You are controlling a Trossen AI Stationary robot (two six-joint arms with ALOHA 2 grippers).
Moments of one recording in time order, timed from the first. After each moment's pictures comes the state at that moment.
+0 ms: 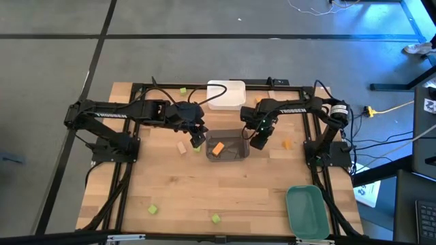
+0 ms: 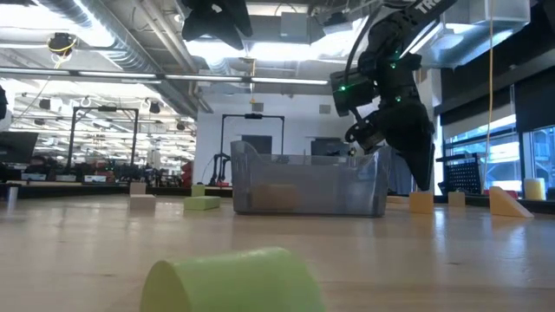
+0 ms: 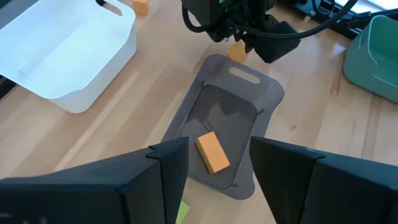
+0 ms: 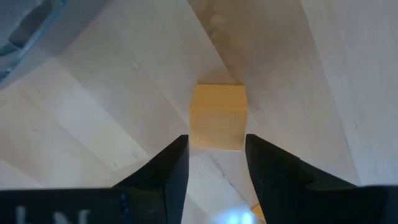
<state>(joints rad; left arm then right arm) 0.01 1.36 1.31 -0.66 -0.22 -0.47 -0.31 1.79 1.14 -1.08 -0.18 0.23</state>
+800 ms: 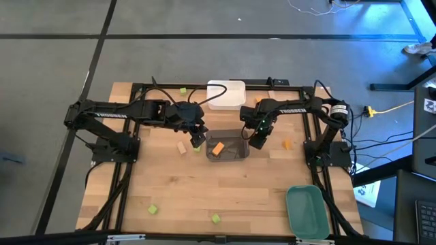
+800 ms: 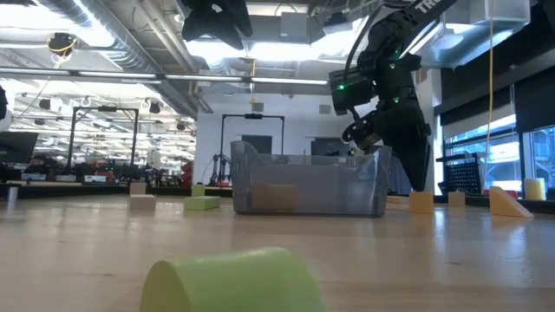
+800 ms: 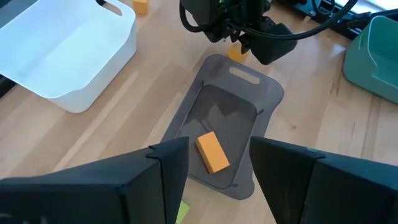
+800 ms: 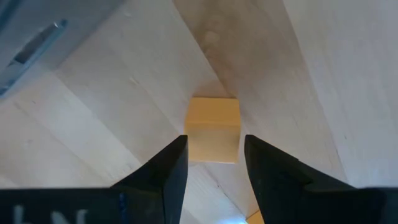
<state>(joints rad) 0.01 1.36 1.31 -0.66 -0.22 -0.47 -0.31 1.79 1.14 -1.06 -0.15 0.24</state>
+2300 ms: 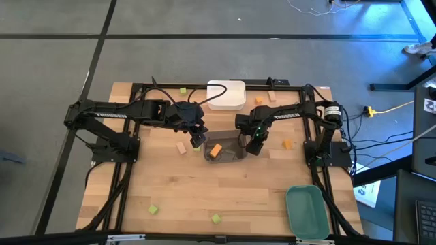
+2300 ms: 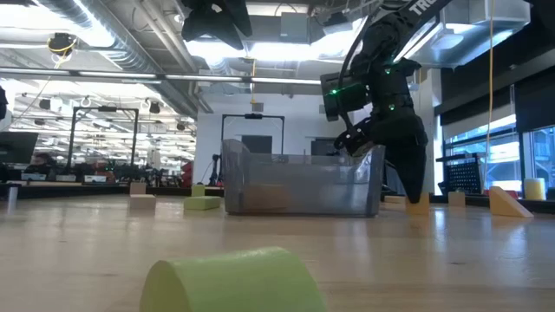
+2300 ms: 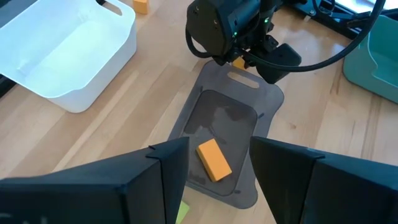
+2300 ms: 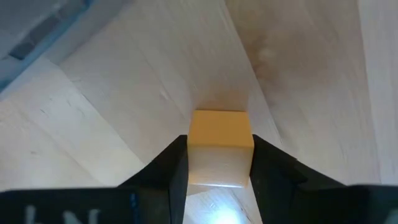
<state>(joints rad) 0.01 1.36 1.31 -0.66 -0.22 -0.47 -0.22 1.88 1.14 -0.99 -0.15 0.25</state>
